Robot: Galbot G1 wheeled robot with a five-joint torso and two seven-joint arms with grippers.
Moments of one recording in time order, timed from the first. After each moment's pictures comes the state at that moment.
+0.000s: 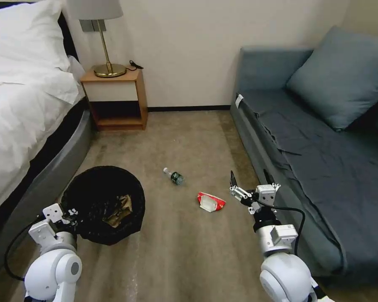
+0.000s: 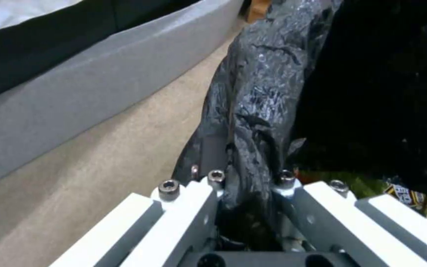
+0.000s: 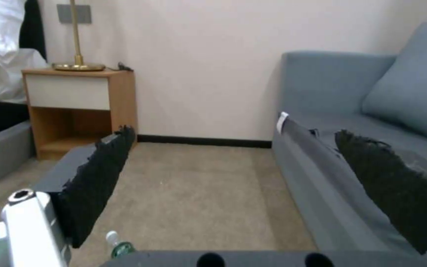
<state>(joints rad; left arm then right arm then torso) 1.44 -1.44 -0.80 -2.12 -0.48 0.53 -0.41 -1.39 1.12 0.19 2.15 0.20 -0.02 0.42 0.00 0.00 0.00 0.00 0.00</state>
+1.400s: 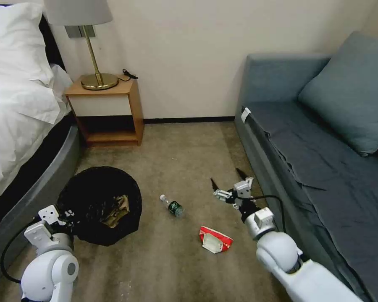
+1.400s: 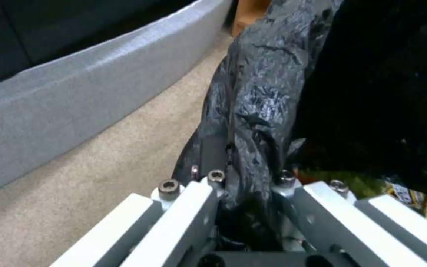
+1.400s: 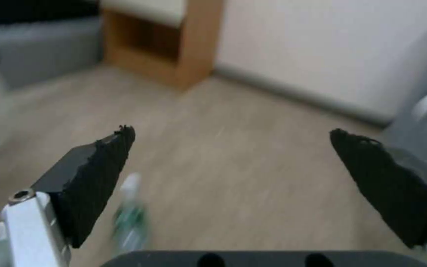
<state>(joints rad) 1.44 -1.44 -0.82 -2.10 -0.50 0.51 -0.42 -1.02 0.89 -0.08 1.80 0.44 -0.07 0.10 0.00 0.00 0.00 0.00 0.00</state>
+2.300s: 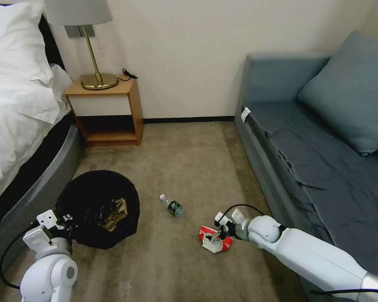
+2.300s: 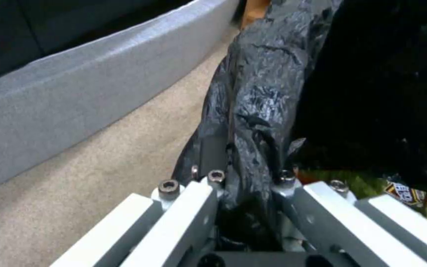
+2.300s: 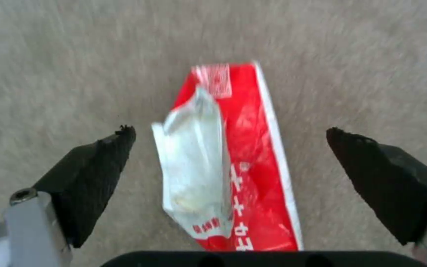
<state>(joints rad) 1.47 -1.44 -0.83 -2.08 -0.50 0.49 -0.41 -0.57 0.88 -0.67 1.34 0.56 -0.41 -0.20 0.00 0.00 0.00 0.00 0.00</state>
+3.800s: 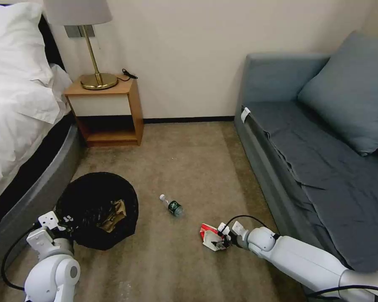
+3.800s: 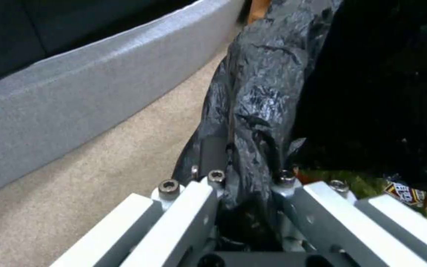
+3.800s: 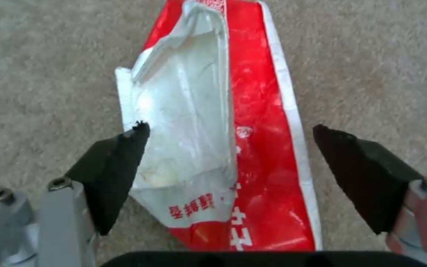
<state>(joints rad) 1.45 -1.44 -0.83 -2.04 -0.47 0.46 -0.41 -0.56 0.94 -0.75 1.14 0.54 -0.24 -0.18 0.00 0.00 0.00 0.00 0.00</state>
